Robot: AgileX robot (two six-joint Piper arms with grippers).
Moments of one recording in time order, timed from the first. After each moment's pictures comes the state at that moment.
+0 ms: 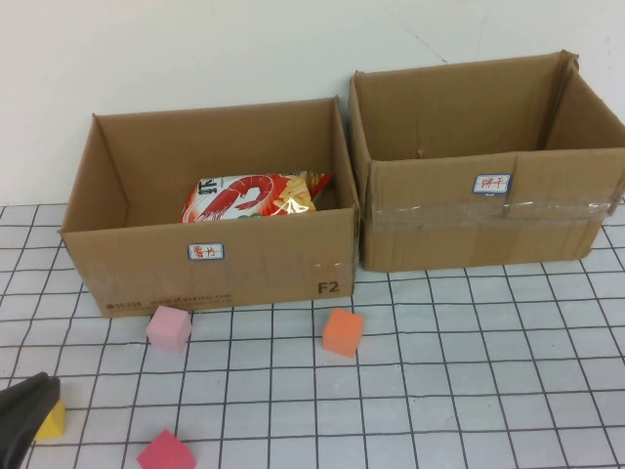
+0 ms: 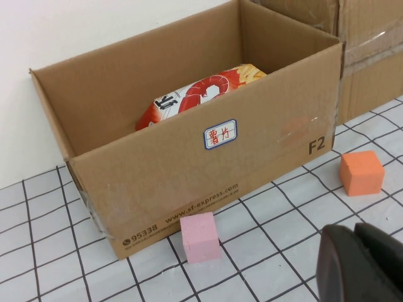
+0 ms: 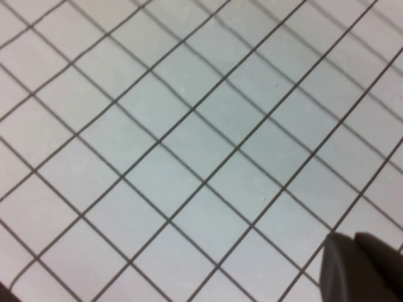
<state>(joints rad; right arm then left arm) 0.30 0.67 -0.50 0.24 0.80 -0.61 -0.62 0.40 -0.35 0.56 0.36 -0.47</state>
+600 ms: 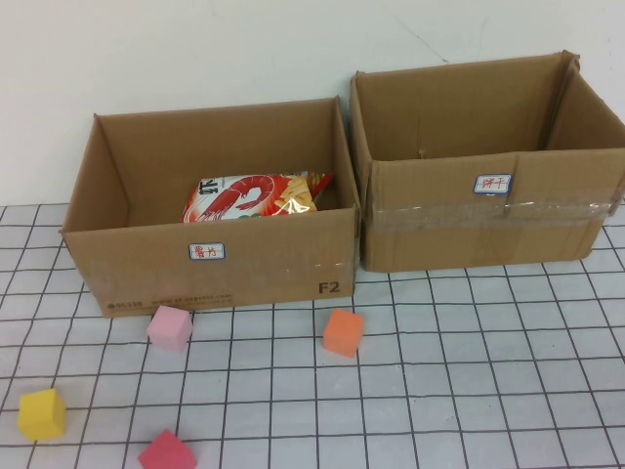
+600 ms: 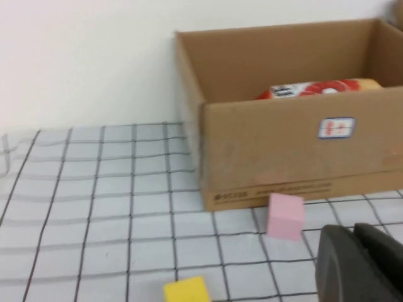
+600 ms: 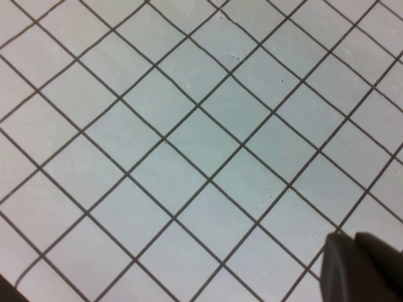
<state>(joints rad) 0.30 0.67 -0.50 0.25 0.80 -0.60 -0.31 0.17 -0.31 0.30 0.48 -0.36</state>
